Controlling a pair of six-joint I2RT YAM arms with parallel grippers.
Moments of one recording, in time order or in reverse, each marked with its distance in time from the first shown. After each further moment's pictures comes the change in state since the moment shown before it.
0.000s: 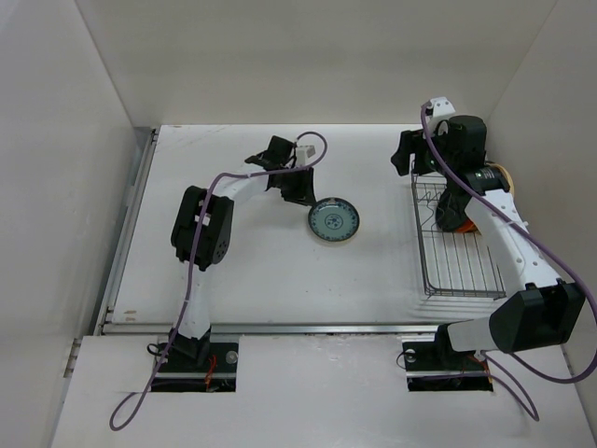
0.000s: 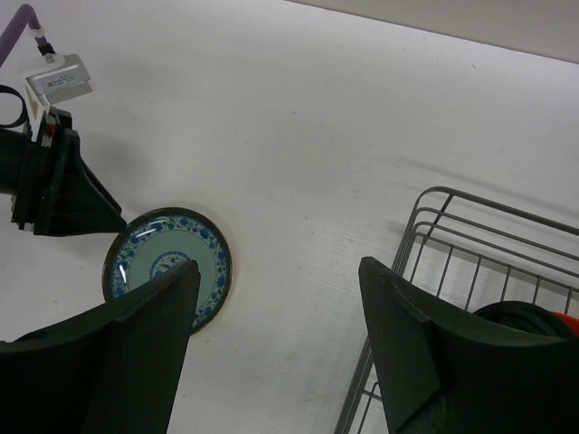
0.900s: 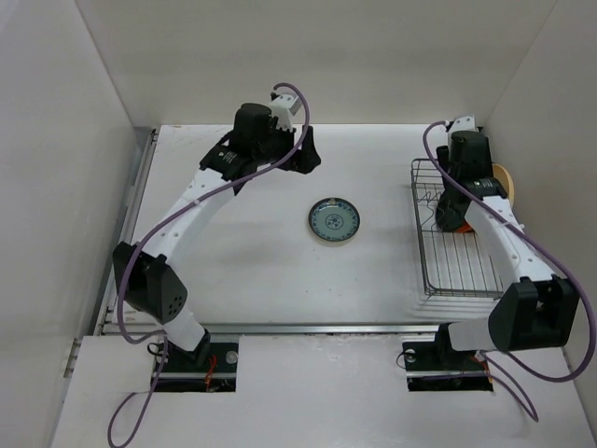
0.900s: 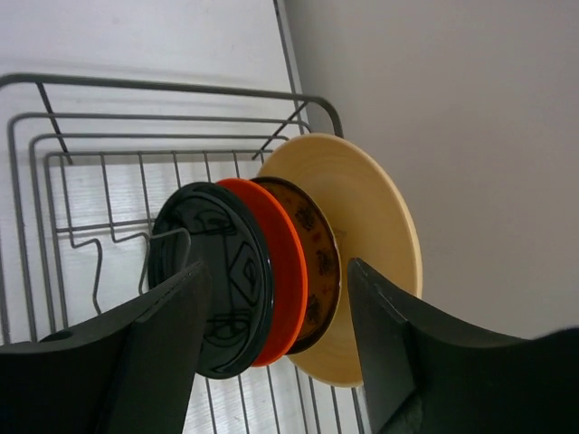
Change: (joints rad) left arm -0.056 -0.546 -0.030 0.009 -0.231 0.010; right arm -0.066 -0.018 -0.149 0.062 0.749 -0.298
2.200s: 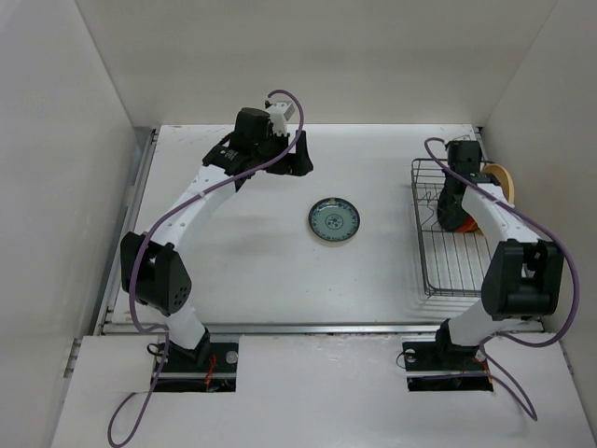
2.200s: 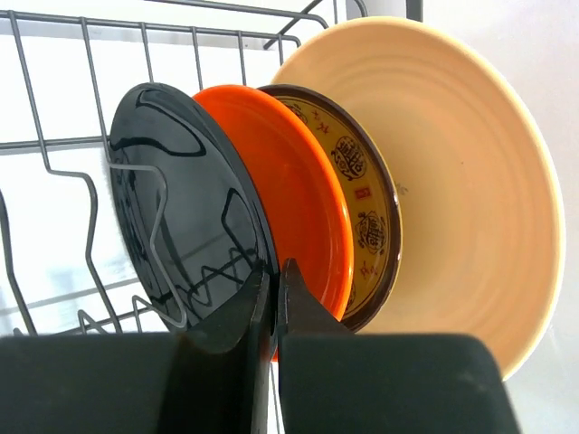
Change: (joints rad) left arm 0.045 0.072 -0.032 -0.041 -0.001 -0.059; right arm -0.106 0.213 0.002 -0.121 -0.021 0.016
